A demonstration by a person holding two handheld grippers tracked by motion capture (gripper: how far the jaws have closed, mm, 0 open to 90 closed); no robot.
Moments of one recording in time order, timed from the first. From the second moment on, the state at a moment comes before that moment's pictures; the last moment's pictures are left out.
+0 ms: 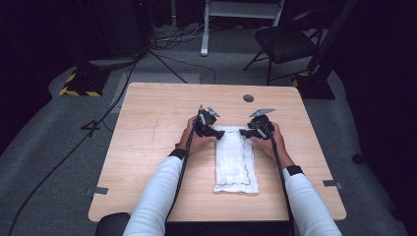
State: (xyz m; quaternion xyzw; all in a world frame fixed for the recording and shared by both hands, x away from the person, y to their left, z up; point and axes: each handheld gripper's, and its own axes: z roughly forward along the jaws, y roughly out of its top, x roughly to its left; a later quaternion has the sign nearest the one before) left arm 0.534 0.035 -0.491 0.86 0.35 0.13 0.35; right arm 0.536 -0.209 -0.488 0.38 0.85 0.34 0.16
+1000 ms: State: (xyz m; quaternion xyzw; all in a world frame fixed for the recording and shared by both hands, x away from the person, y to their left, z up) left arm 0.538 0.027 -0.486 0.87 0.31 0.10 0.36; right arm 0.531 -0.202 -0.483 0.36 0.85 0.35 0.16
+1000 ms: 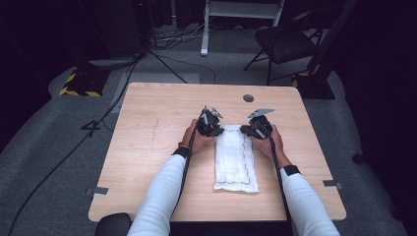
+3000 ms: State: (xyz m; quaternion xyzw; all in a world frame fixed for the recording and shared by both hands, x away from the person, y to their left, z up) left arm 0.422 0.058 -0.452 0.90 0.13 0.12 0.40; right arm 0.422 -0.223 -0.441 0.20 0.87 0.43 0.13
